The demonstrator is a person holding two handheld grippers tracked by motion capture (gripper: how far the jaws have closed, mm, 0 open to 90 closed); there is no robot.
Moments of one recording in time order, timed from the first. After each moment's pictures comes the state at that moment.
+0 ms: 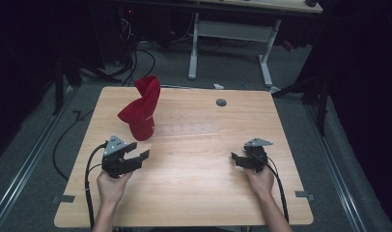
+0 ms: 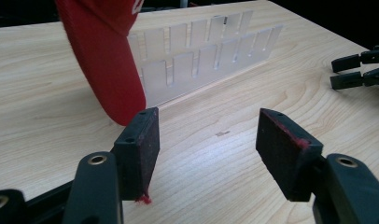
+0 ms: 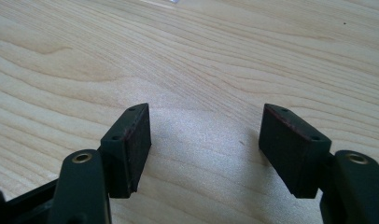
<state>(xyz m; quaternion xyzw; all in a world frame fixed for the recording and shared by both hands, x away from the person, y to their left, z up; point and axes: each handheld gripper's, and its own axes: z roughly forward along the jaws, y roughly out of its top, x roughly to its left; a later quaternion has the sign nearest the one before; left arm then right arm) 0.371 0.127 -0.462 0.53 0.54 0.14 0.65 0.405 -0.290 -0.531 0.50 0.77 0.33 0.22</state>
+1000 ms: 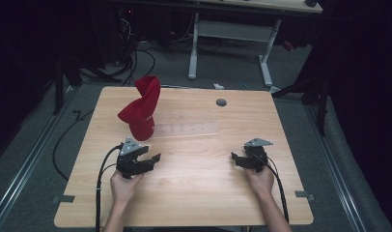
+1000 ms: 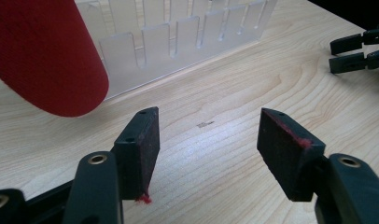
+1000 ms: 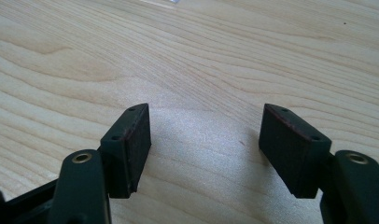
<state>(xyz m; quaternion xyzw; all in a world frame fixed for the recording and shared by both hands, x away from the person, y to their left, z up) 0.381 0.097 -0.489 0.55 0.54 0.12 0.63 0.405 -0.290 -0.531 0.50 0.77 0.33 0.22</state>
